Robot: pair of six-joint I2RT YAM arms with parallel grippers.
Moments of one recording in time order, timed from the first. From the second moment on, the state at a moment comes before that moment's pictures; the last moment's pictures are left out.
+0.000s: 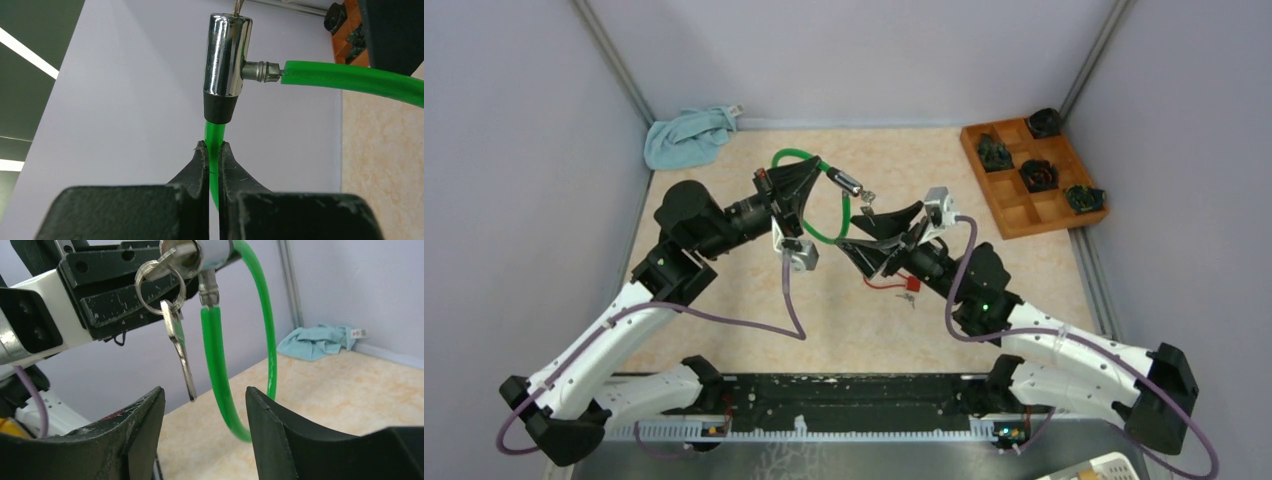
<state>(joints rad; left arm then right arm) -0.73 0.98 1.12 0.01 0.38 1.38 0.94 0.89 0.63 0.65 -0.10 0.40</state>
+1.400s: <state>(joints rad) -0.73 1.00 1.31 -0.37 0.61 0.98 1.06 0.76 0.61 0.34 0.09 0.02</state>
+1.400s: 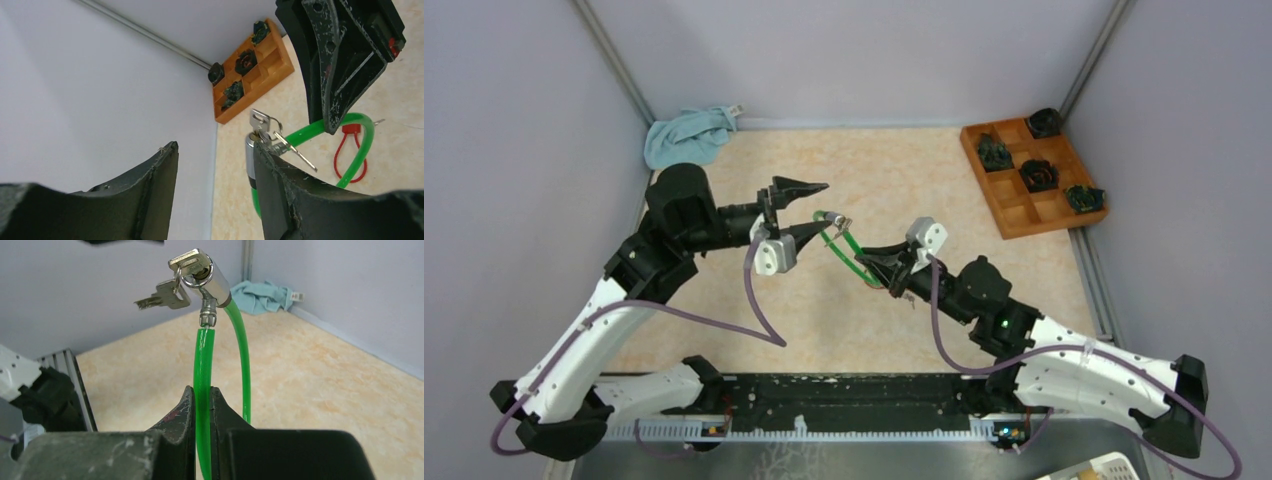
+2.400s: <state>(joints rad) -0.64 1.22 1.55 -1.05 0.90 1.19 1.06 0.77 0.75 0.00 -0.11 -0.09</state>
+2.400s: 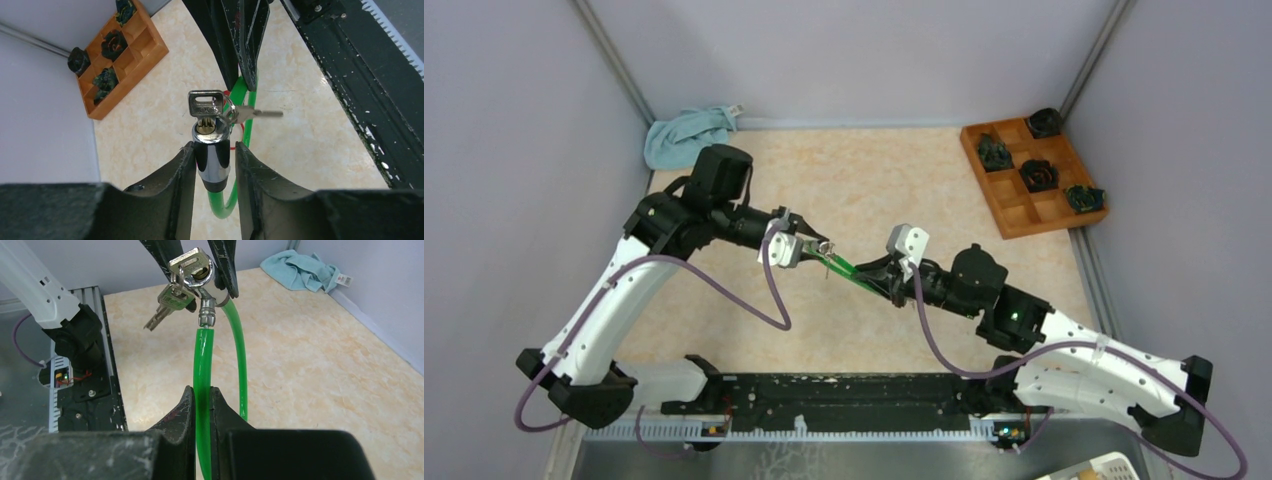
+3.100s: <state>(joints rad) -0.64 1.18 1.29 -0.87 0.55 1.20 0.95 0.81 0.76 0.14 0.02 0.16</state>
